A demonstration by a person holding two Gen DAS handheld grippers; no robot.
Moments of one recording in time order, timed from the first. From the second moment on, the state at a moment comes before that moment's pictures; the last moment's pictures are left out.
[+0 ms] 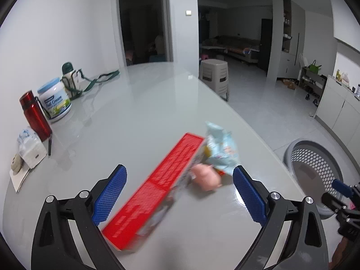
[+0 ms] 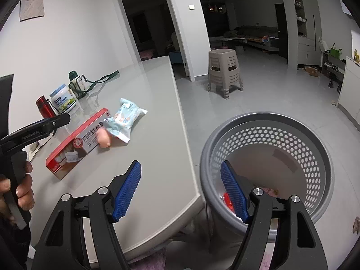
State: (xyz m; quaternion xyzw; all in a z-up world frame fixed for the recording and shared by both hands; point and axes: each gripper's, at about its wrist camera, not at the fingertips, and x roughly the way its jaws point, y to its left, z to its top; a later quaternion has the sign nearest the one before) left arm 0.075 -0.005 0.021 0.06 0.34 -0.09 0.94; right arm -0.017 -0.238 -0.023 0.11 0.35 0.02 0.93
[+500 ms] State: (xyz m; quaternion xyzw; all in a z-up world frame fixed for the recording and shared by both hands) left arm 0.107 0.033 -0.020 0.06 0.40 -0.10 0.91; right arm -0.013 -0.212 -0.024 0.10 0.37 0.02 0.93
